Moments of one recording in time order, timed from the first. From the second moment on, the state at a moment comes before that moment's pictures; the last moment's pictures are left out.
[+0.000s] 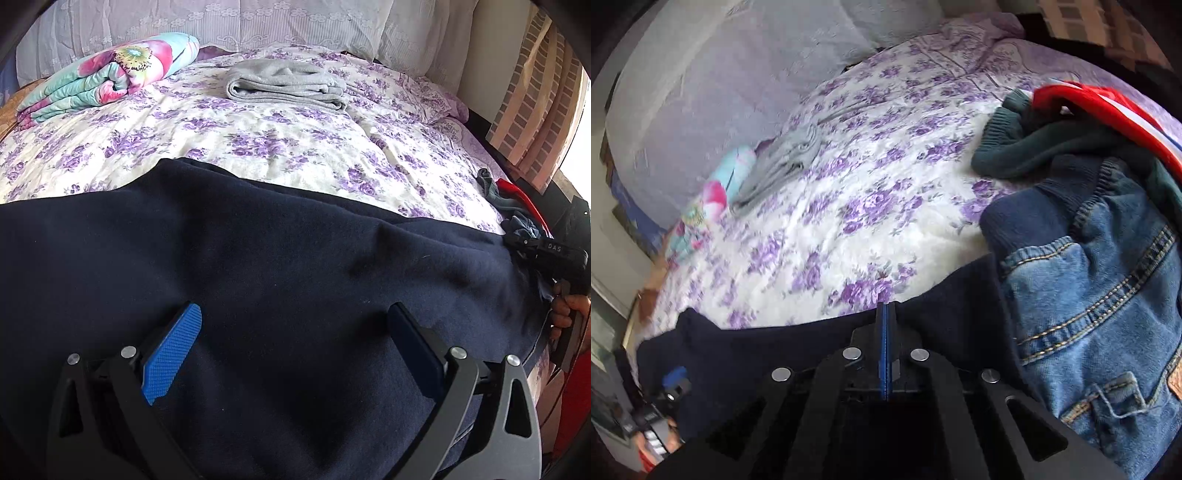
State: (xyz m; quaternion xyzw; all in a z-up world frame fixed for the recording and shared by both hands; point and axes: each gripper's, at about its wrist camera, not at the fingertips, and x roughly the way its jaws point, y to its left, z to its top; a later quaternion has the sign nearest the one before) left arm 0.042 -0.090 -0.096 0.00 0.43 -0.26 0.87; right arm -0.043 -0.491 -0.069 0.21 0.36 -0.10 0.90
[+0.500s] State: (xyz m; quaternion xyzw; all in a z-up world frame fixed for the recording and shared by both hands) left arm 0.044 -0.151 -0.095 0.05 0.43 -0.25 0.87; right arm -0.224 -0.473 -0.074 0.36 0.33 -0.10 0.87
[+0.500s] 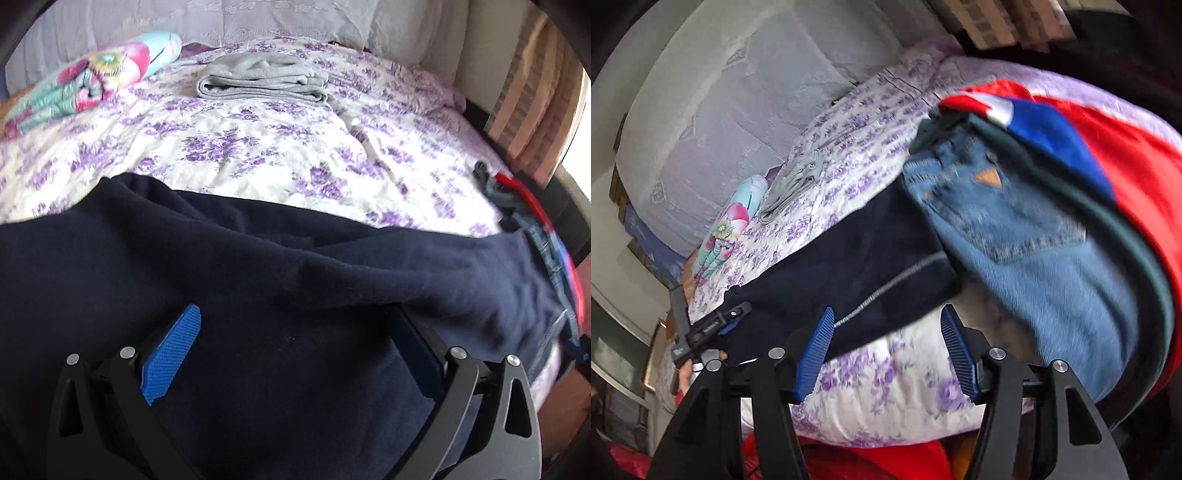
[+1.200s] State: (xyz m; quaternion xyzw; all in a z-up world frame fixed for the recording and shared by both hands) left arm -0.012 0.007 -0.074 -0.06 0.40 -0.17 0.90; right arm -0.127 -0.362 -0.008 0.18 0.15 -0.08 0.97
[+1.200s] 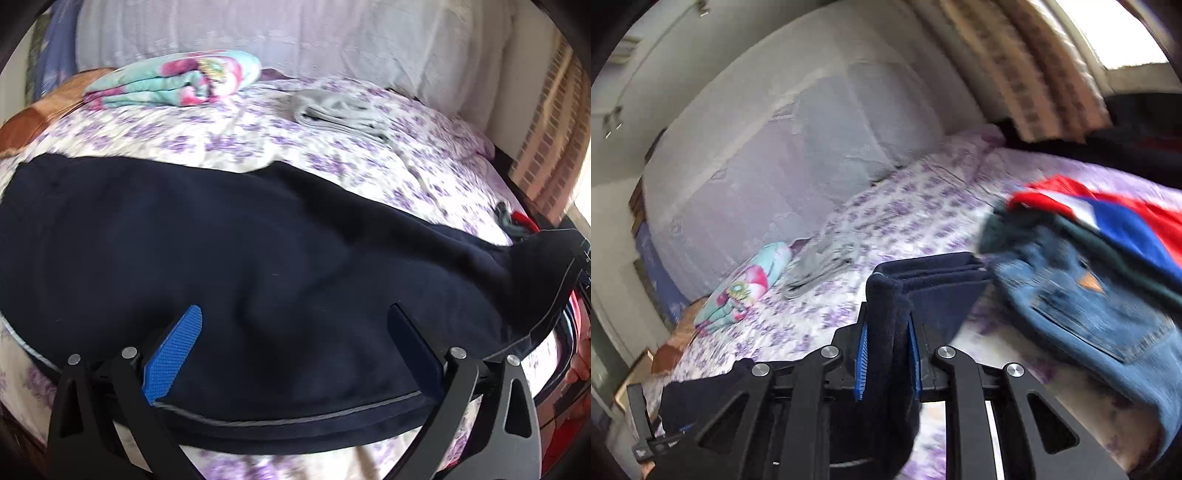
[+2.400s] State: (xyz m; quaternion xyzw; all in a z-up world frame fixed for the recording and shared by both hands) left arm -0.031 0.209 -0.084 -0.27 0.39 0.01 0.88; right arm 0.007 -0.164 -0.059 -0.13 0.37 0.08 0.91
